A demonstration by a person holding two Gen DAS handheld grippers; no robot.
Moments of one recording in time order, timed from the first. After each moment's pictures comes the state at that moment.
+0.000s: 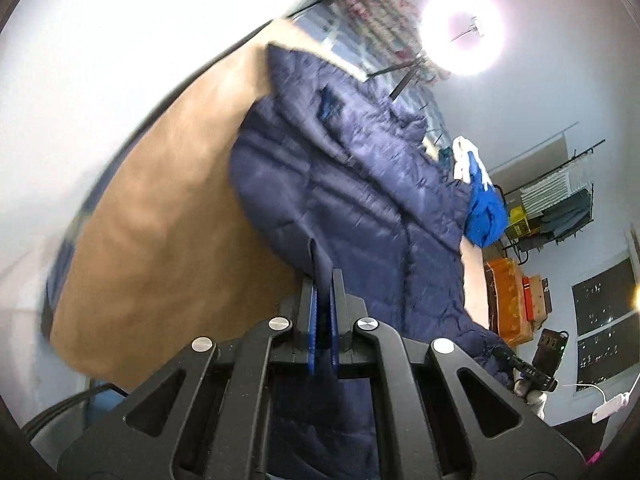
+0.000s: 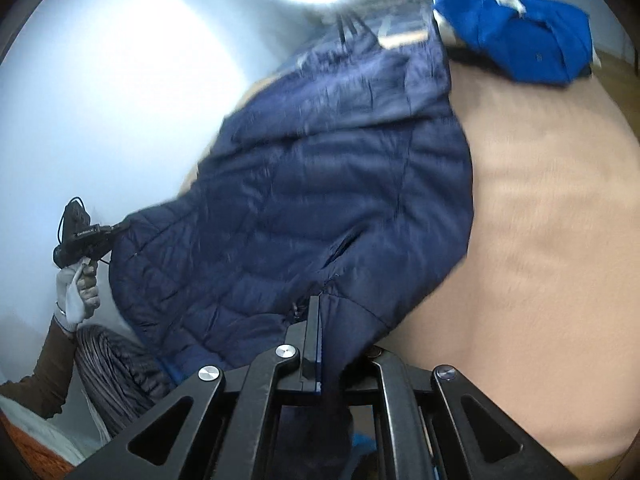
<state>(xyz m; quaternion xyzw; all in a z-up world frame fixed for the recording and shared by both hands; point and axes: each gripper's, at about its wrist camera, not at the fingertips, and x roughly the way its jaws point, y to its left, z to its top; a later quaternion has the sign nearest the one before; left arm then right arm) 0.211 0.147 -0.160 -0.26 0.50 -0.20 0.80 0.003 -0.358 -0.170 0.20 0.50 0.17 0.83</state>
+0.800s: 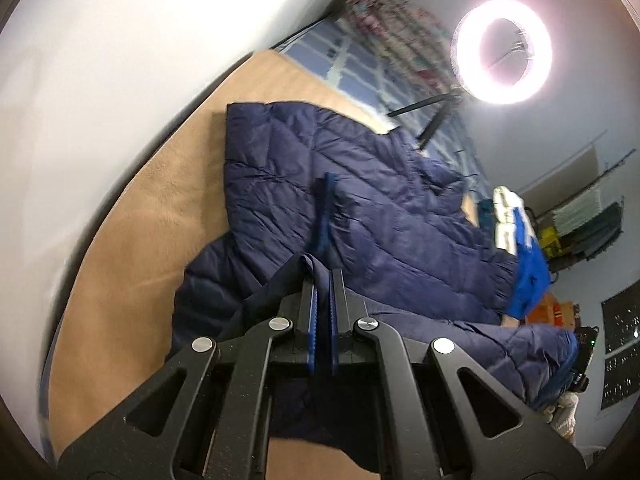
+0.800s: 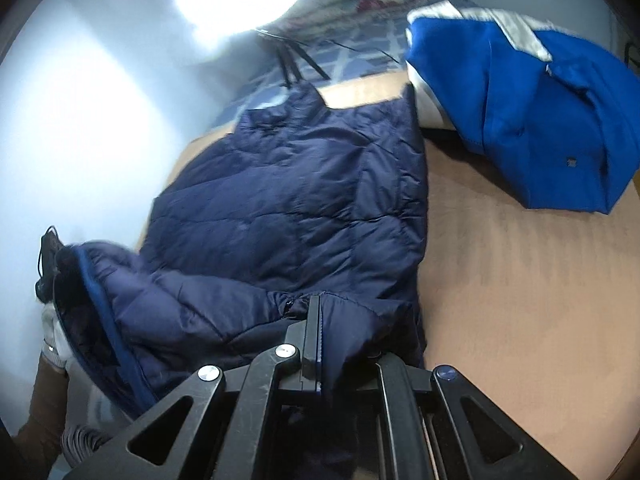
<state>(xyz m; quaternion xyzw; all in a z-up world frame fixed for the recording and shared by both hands) 0.420 0.080 -0.198 -0.23 0.50 -0.15 0.82 0.225 -0.413 -0.184 0.21 0.50 0.10 0.83</state>
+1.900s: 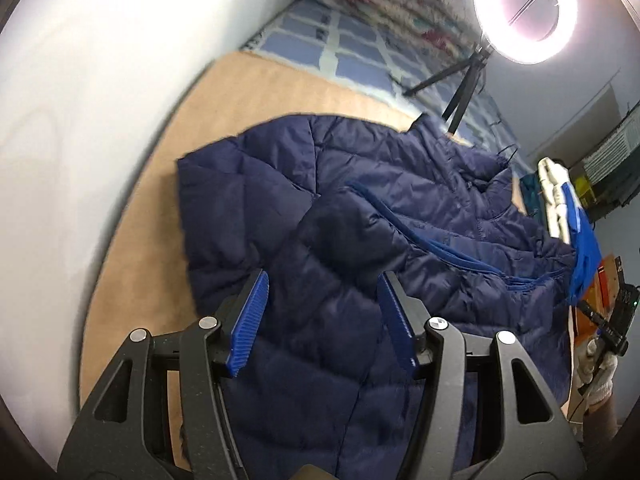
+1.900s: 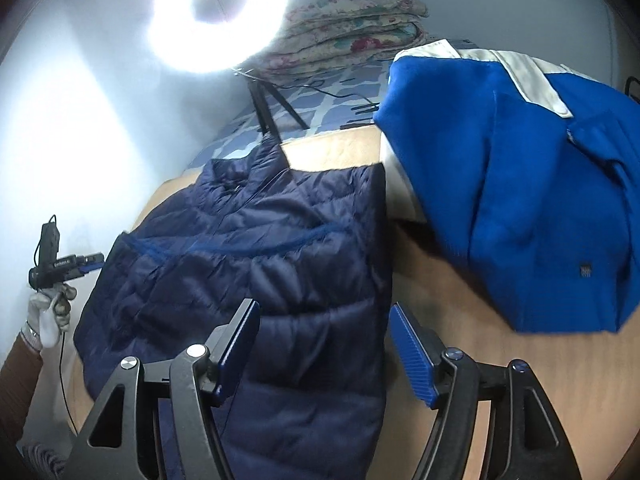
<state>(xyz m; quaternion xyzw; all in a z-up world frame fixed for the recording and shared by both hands) 0.523 0.030 -0.227 -0.11 0.53 -0.16 0.83 0.298 -0.448 -0.206 0.17 0.44 0.08 0.88</state>
